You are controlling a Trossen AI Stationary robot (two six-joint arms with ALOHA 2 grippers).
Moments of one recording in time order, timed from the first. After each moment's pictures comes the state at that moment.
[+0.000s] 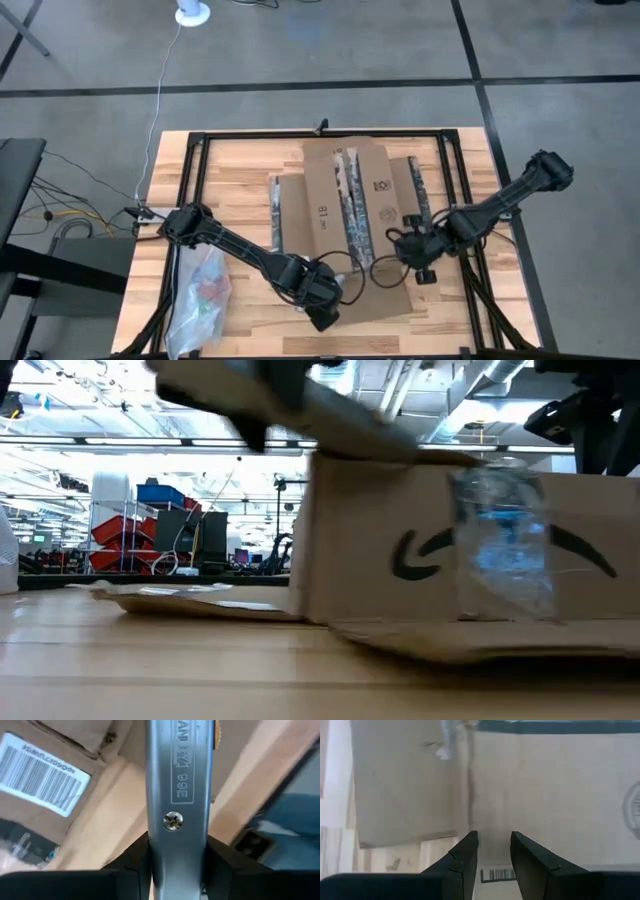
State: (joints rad) left arm -0.45 2.13 1.91 -1.08 0.02 -1.13; right arm 0.54 1.26 0.91 -0.87 0.15 0.37
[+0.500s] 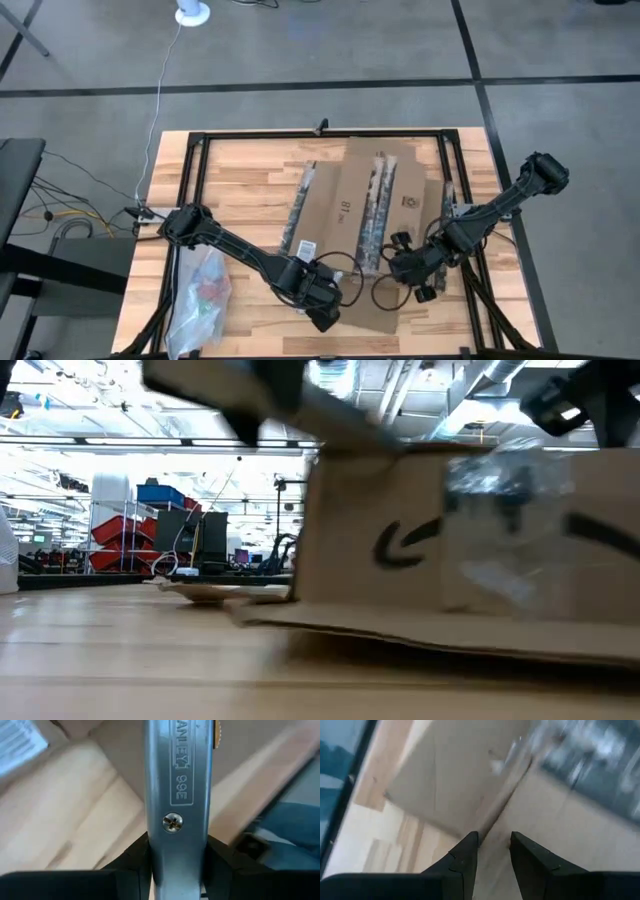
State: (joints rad) left arm -0.46 2.13 1.92 -1.03 -0.01 -1.17; right arm 0.57 1.31 0.94 -0.67 0.09 0.26
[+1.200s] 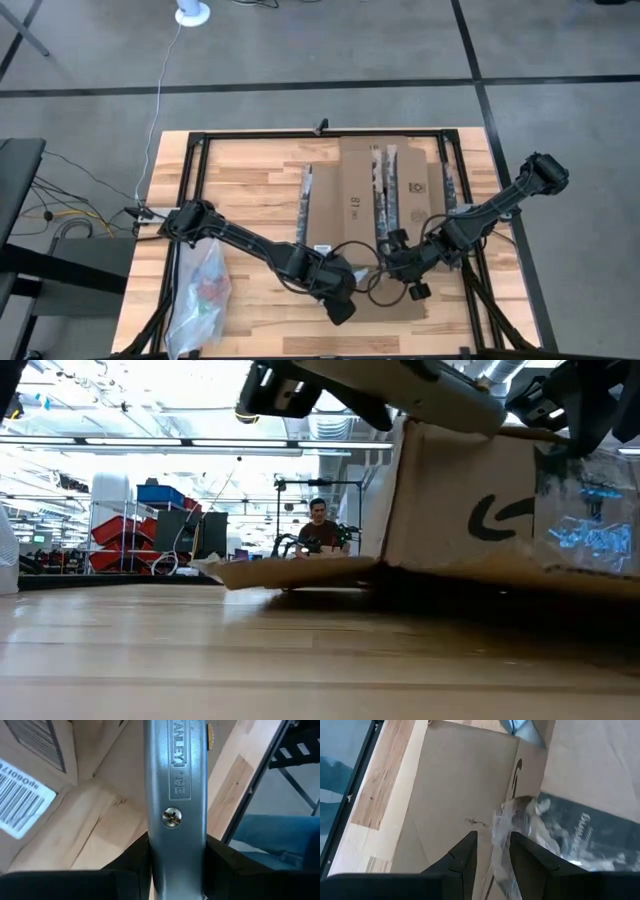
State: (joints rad) left arm -0.39 2.13 1.92 -0.83 -0.02 -0.99; right arm 0.54 1.32 0.92 -0.63 0.10 0.26
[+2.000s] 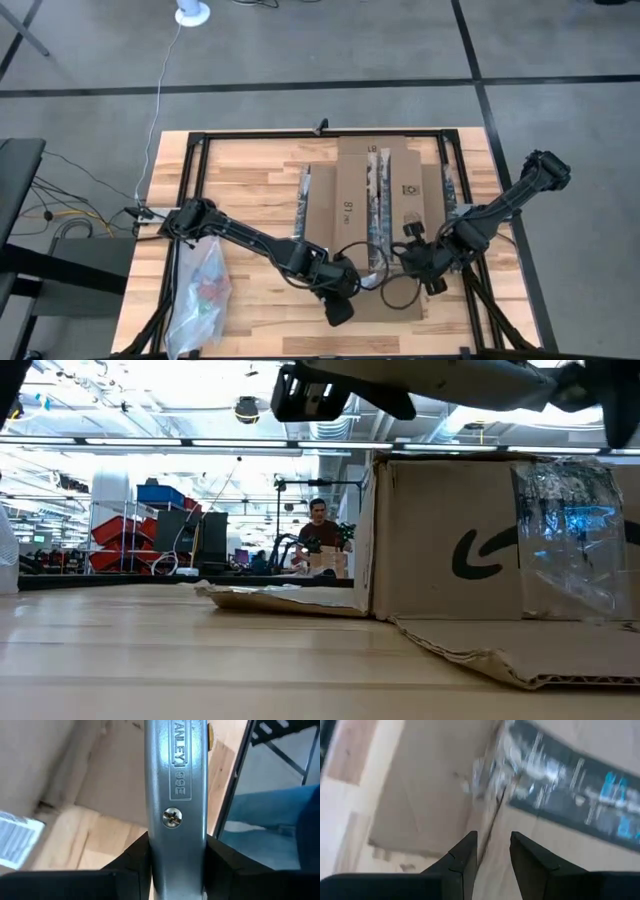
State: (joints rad) left arm -0.36 2.13 1.92 -0.80 0.07 -0.81; right arm 0.62 1.27 0.97 -0.95 0.20 0.31
